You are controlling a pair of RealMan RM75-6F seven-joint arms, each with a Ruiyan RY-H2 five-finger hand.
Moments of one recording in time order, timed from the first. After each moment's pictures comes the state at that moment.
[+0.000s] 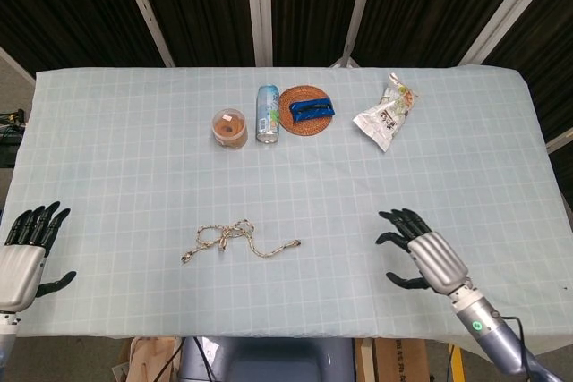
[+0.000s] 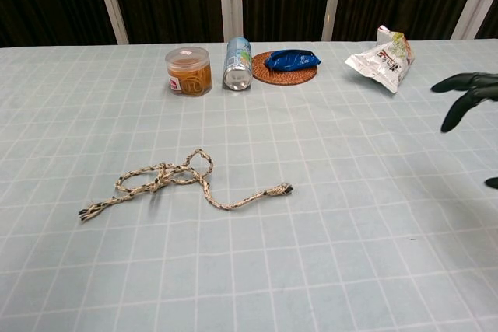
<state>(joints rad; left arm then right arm) -0.08 -1.15 -0.01 -1.63 1.56 1.50 0.14 0.35 -1.19 0.02 -1.65 -1.73 1.18 0.25</state>
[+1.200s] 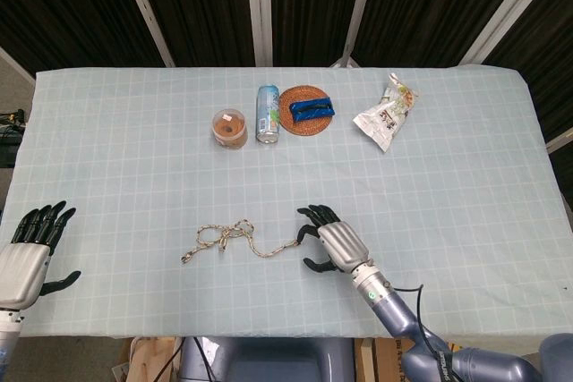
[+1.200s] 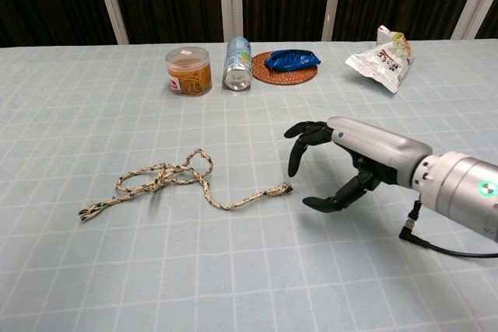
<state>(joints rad) -0.10 -1.15 0.00 -1.63 1.57 1.48 0.11 0.56 -1.67 0.17 -1.53 -1.34 0.95 -0.05</state>
